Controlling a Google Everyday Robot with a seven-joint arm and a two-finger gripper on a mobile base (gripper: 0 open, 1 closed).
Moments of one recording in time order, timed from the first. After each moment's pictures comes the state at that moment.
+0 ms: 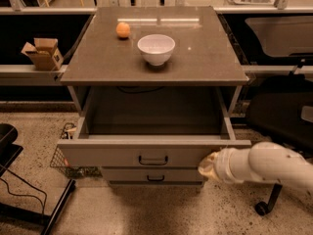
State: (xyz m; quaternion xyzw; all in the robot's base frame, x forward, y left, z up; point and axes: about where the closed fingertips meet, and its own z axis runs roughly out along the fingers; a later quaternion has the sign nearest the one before) arm 0.481 -0.163 0.589 -0.57 0.75 0.06 0.32
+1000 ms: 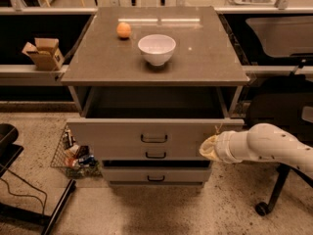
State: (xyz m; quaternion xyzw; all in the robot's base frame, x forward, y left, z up) arm 0.558 -0.173 0.595 -0.58 0.74 0.05 0.35
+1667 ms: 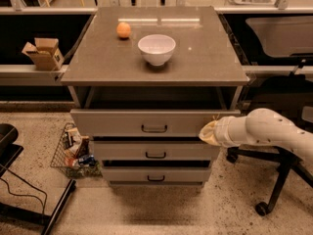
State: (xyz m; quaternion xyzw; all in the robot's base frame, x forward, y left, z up) arm 0.607 -0.182 0.614 -0.57 0.73 0.03 0.37
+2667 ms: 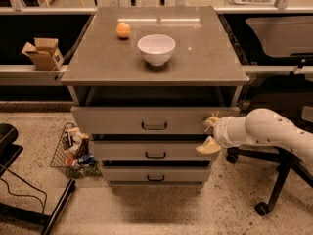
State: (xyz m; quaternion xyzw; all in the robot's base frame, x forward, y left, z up) arm 0.607 -0.182 0.613 -0.57 0.73 0.03 0.37
